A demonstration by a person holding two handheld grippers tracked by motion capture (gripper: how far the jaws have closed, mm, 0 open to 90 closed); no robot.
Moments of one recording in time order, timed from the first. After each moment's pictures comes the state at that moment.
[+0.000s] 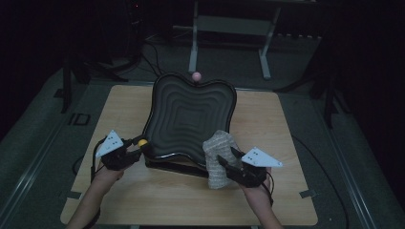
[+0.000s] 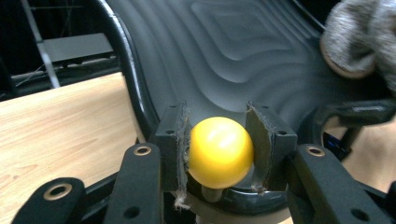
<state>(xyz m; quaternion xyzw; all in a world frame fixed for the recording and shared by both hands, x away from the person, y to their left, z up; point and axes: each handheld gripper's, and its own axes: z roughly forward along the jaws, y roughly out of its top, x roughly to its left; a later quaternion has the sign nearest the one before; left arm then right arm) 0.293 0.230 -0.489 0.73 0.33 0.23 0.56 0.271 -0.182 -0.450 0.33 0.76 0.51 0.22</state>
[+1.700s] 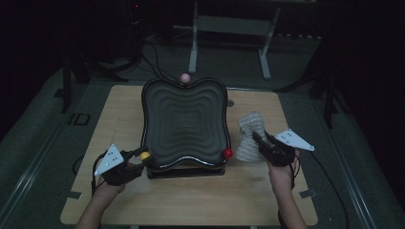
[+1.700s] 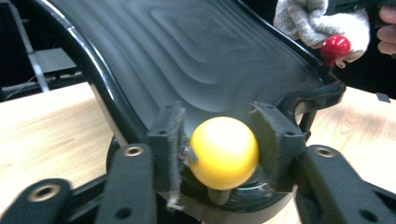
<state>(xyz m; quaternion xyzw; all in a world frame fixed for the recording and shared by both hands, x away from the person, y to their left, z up) 0.261 0.220 -0.497 0.72 0.32 0.23 0.58 0.324 -0.259 -0.442 0.41 0.70 0.50 0.30</state>
